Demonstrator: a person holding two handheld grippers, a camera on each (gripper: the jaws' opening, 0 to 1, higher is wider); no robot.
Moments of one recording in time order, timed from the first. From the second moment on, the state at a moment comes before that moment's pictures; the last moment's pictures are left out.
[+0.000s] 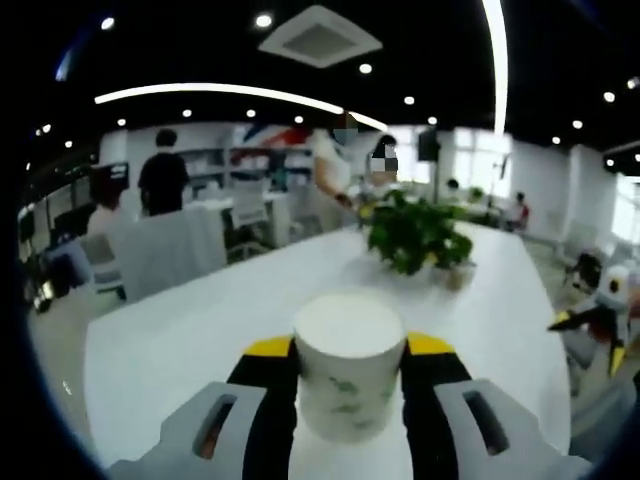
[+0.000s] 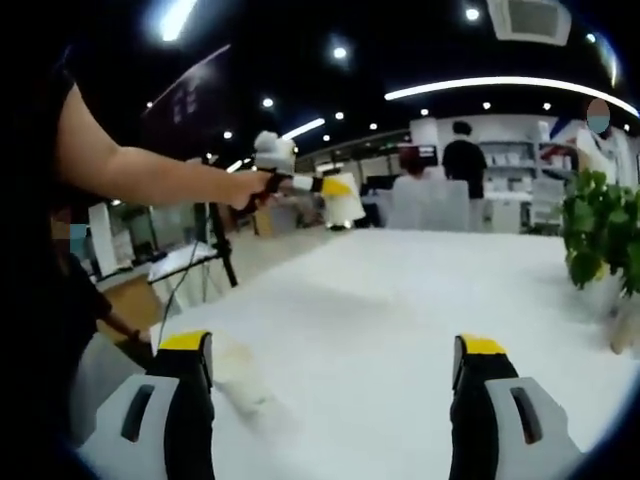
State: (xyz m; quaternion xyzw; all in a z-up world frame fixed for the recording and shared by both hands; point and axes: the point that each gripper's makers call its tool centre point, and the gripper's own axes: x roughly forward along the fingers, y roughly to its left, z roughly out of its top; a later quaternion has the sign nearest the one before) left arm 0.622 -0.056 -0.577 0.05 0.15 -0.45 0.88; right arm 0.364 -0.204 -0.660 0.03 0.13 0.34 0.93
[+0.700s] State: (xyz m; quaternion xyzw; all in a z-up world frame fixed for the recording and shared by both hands) left arm 0.582 -0.057 -0.563 0.06 0.15 -0.47 0.87; right arm 0.352 -0.196 -0.658 0.01 0.15 0.36 0.92
